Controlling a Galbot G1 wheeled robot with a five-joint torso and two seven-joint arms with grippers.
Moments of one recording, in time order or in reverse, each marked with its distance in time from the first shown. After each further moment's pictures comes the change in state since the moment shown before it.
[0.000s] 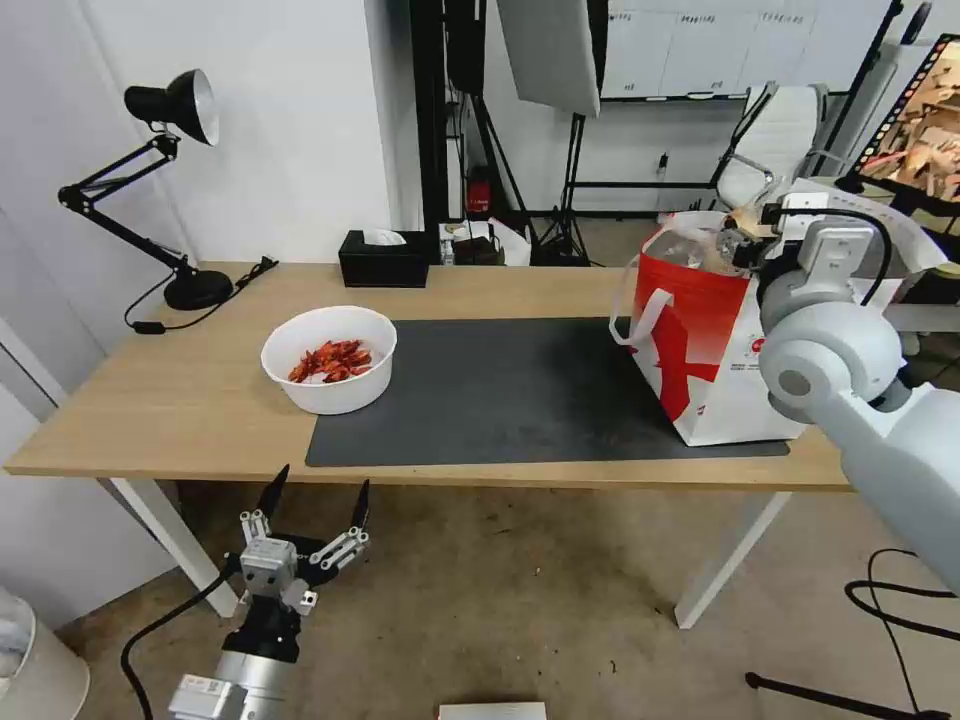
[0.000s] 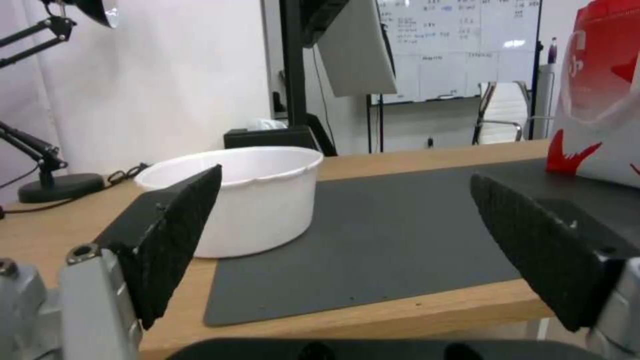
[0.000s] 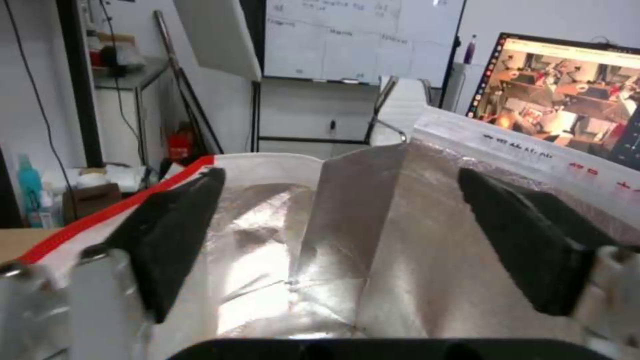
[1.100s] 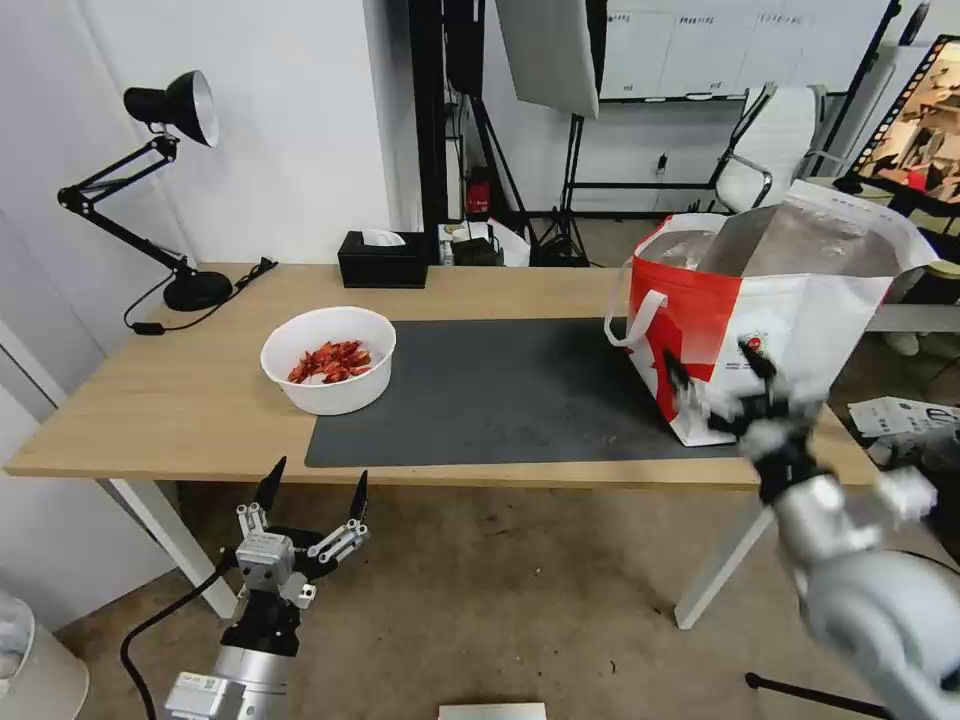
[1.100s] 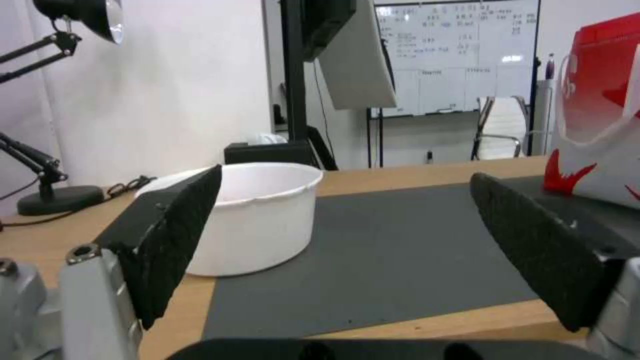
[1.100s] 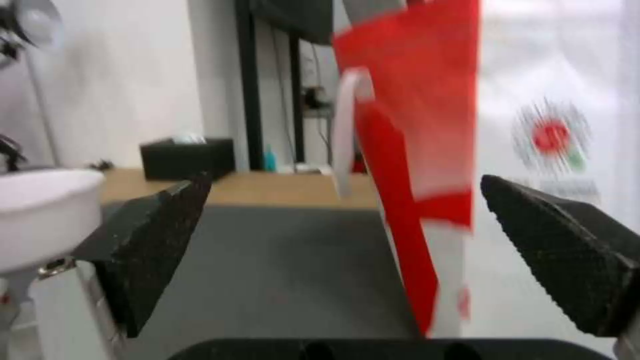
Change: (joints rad) left arm -0.012 -0.004 0.002 -0.007 -0.009 -0.012 0.000; right arm -1.178 0.245 0.579 0.284 -0.405 0.612 -0.727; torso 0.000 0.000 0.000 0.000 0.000
